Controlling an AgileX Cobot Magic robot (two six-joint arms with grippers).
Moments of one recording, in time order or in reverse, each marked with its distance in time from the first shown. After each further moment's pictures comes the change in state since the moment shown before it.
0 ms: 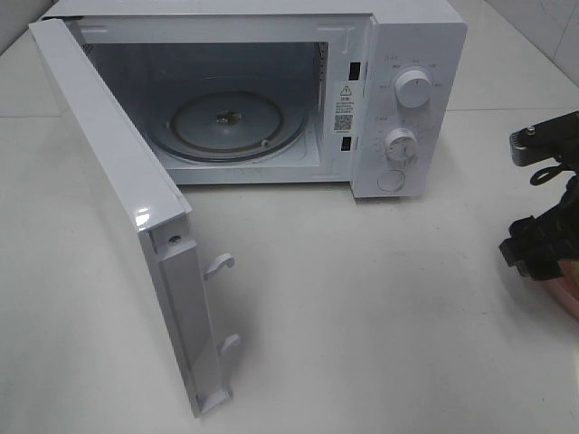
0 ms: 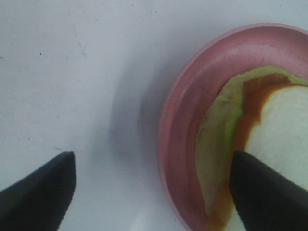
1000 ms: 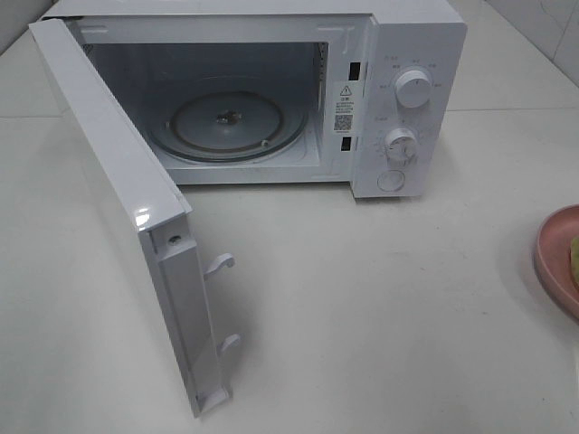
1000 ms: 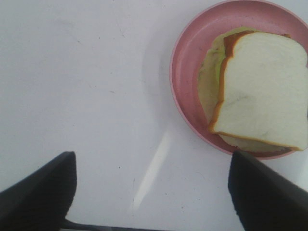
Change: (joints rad) left arm 0.000 0.000 0.000 0.000 0.000 0.000; right arm 0.000 -0.624 0.000 0.354 0.414 -0.242
